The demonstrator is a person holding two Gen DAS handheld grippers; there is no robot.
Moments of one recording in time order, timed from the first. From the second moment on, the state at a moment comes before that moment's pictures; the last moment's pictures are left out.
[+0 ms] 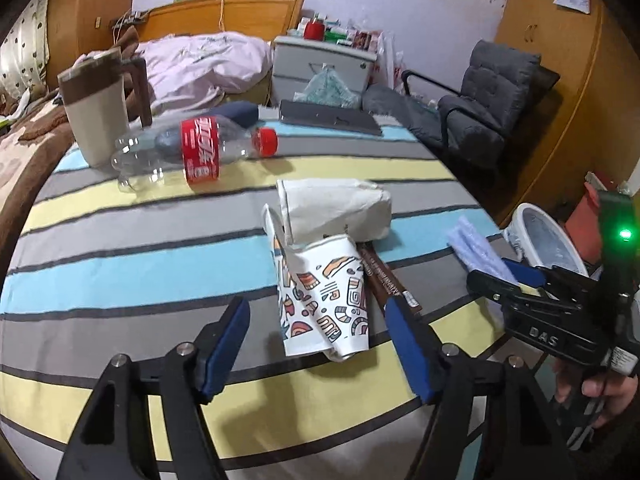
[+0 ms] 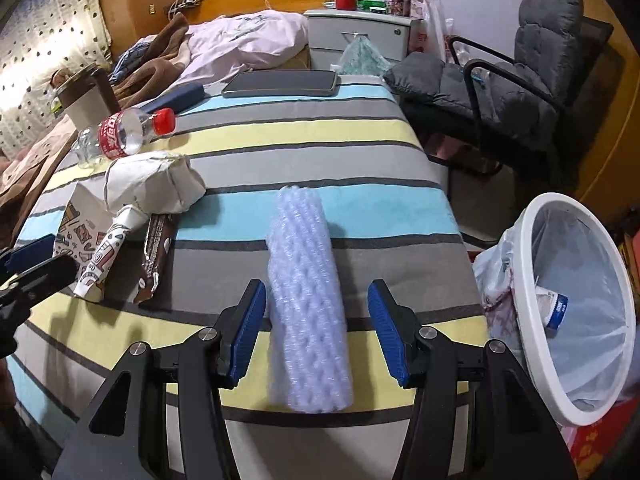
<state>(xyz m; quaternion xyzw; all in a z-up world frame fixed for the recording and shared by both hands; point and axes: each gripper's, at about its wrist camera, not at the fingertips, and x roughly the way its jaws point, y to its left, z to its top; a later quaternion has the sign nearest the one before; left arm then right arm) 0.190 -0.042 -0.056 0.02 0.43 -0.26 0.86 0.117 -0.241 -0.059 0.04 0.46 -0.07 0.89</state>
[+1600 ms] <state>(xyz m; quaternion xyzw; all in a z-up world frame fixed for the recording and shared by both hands) 0.121 -0.071 -0.018 0.06 0.36 -0.23 0.90 0.074 -0.247 -0.027 0.06 0.39 -0.04 0.92</state>
